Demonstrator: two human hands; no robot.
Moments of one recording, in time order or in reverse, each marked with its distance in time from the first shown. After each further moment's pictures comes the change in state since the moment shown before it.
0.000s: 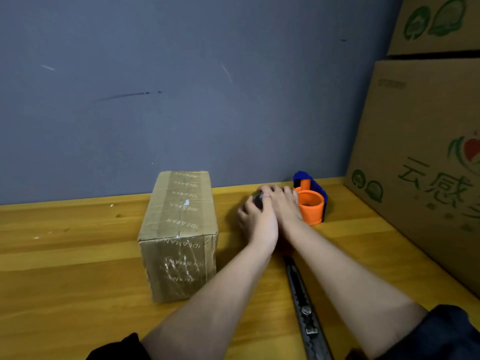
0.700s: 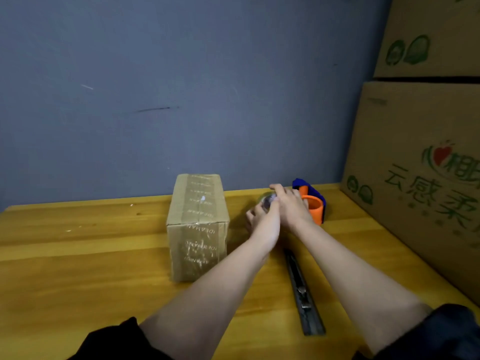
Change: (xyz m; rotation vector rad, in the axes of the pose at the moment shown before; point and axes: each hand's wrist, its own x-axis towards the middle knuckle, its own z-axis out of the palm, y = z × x) left_hand -0.044 0.014 -0.028 0.104 -0.138 0.000; right_hand -0.042 -0.001 -0.029 0.235 0.047 0.065
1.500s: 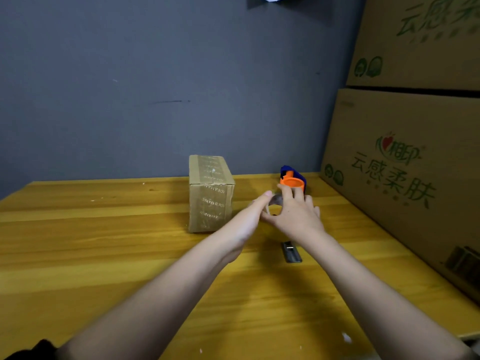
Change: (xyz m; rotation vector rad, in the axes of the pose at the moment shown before) left_hand -0.139 -0.022 -0.084 -0.128 -0.469 0.154; right_hand -0.168 -0.043 -0.050 -0.074 0.085 0.105
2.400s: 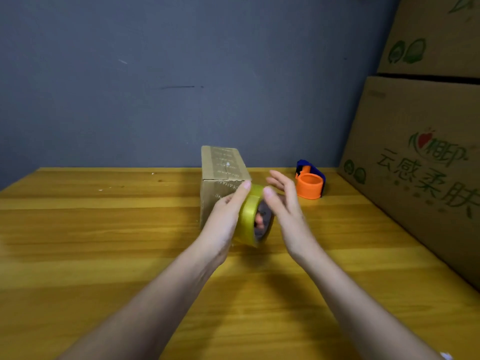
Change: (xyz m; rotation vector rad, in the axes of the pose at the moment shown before) left_hand -0.013 -0.003 -0.048 -0.254 0.212 0.186; right_hand -0.018 -0.043 0.017 1.021 -0.060 -0.193
